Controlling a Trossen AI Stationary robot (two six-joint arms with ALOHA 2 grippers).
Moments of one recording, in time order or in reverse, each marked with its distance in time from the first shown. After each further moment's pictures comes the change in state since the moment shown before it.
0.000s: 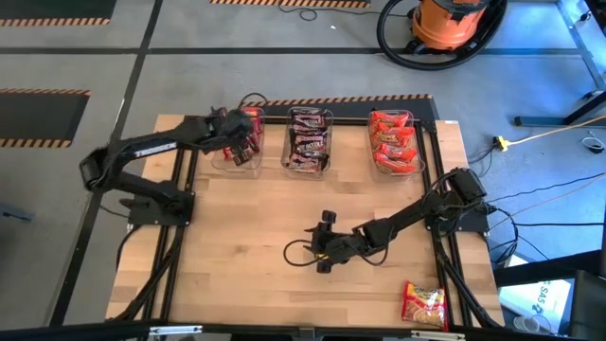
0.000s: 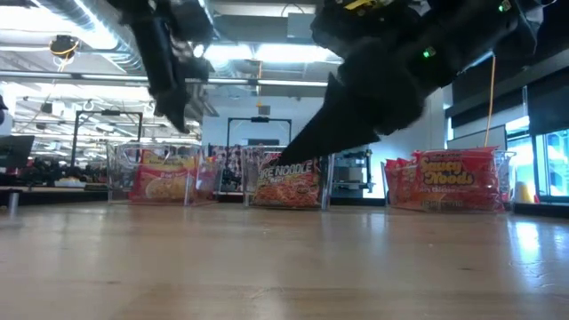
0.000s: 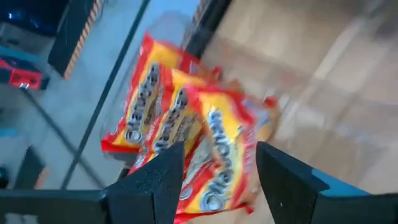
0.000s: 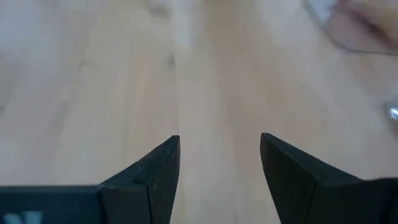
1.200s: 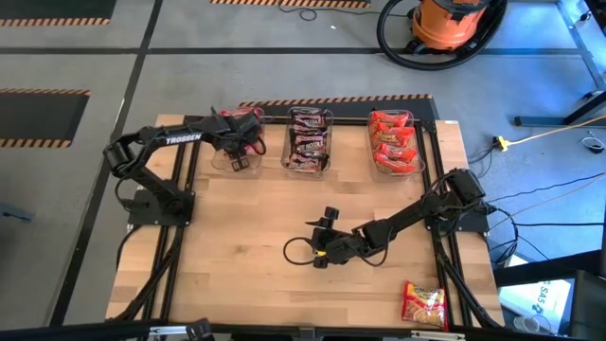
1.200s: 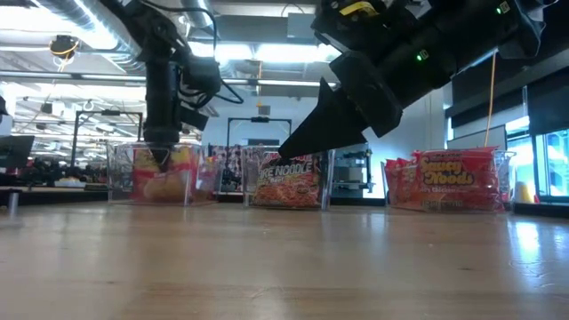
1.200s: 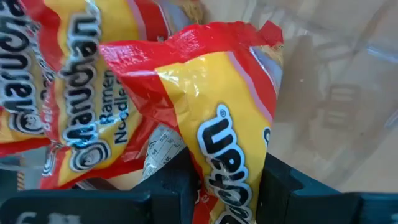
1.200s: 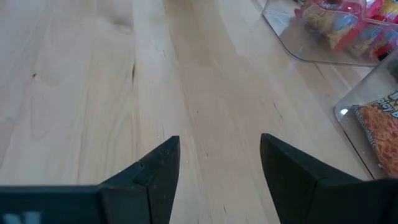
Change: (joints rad) left arm 0.100 0.229 -0.027 -0.038 0.112 0.094; right arm 0.000 0.006 0.000 0.010 0.143 -0.015
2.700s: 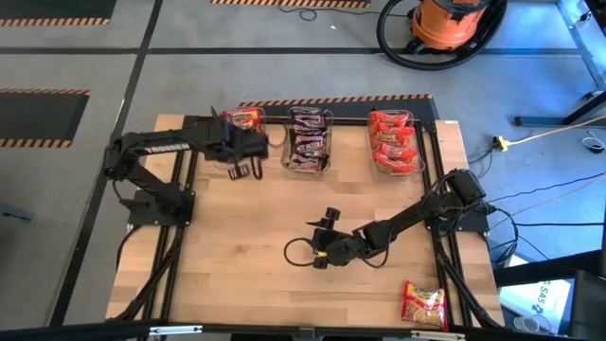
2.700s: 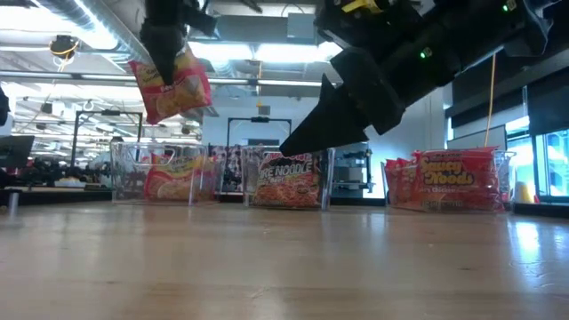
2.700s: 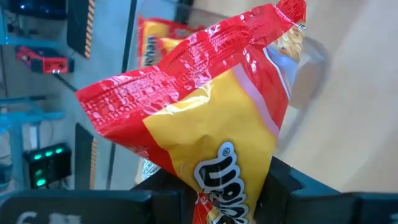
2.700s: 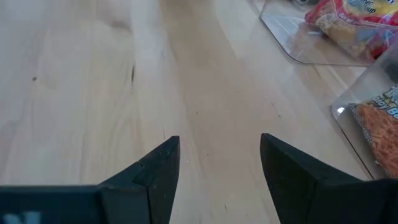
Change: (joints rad) left arm -0.459 -0.028 0.516 -0.718 -0.270 -0.440; right arm 0.013 0.000 0.000 0.001 0.025 0.019
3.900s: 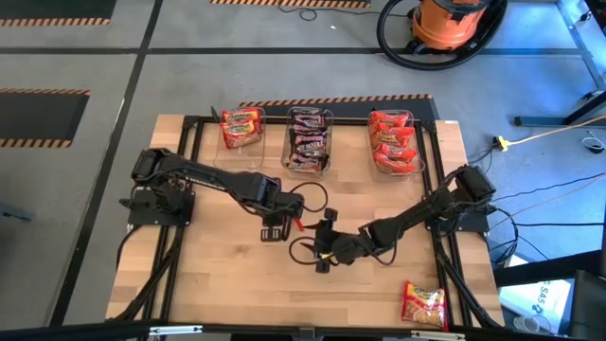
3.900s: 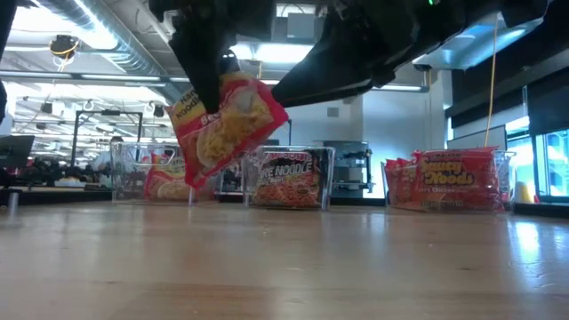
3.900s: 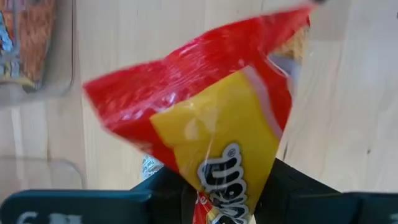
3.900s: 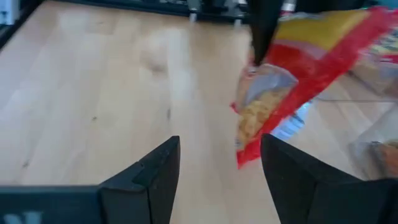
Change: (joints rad) left arm -0.333 0.283 -0.001 0.445 0.492 -0.024; right arm 0.011 -0.086 0.003 0.046 -0.097 -0.061
